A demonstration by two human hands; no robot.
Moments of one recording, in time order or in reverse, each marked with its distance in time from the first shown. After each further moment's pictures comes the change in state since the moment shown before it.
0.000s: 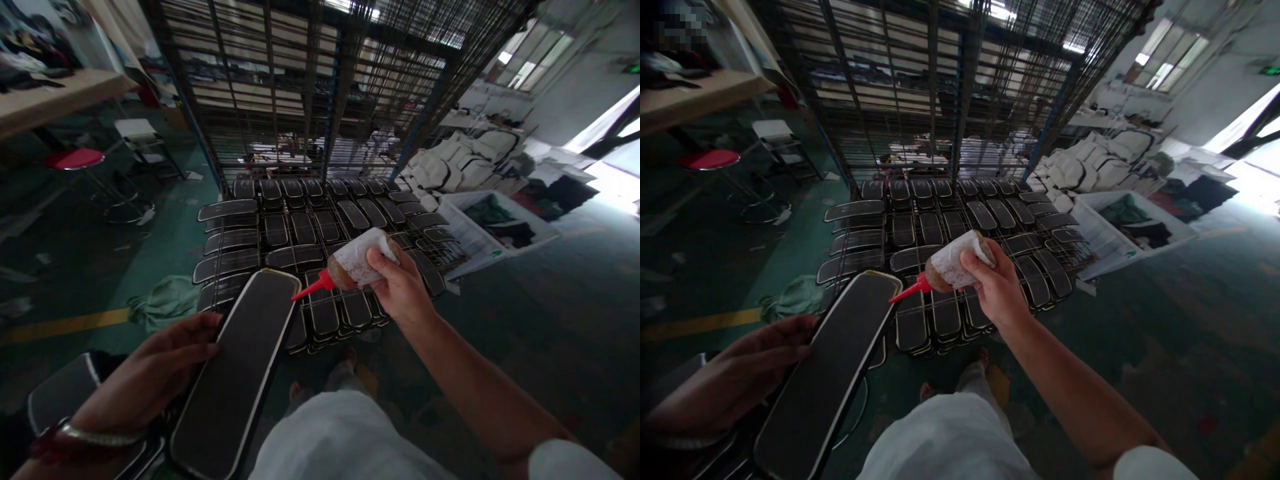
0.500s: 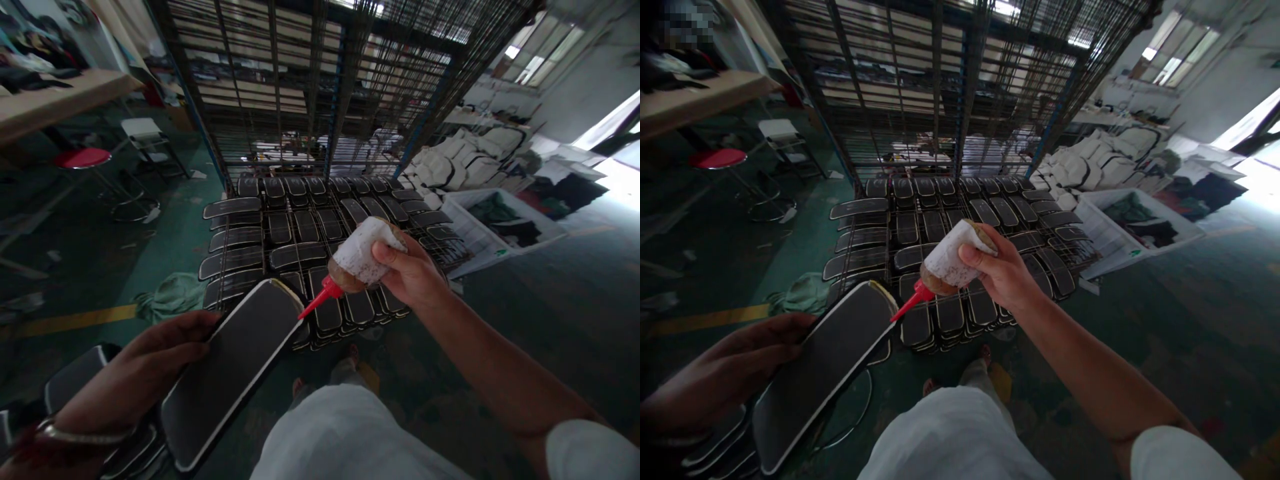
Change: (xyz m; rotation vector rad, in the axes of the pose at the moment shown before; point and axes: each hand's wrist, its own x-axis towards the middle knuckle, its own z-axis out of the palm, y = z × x) left_hand -0.013 0.010 -0.008 0.164 0.121 0.049; right_hand 0.008 -0.025 0.002 -0.094 -0.234 0.028
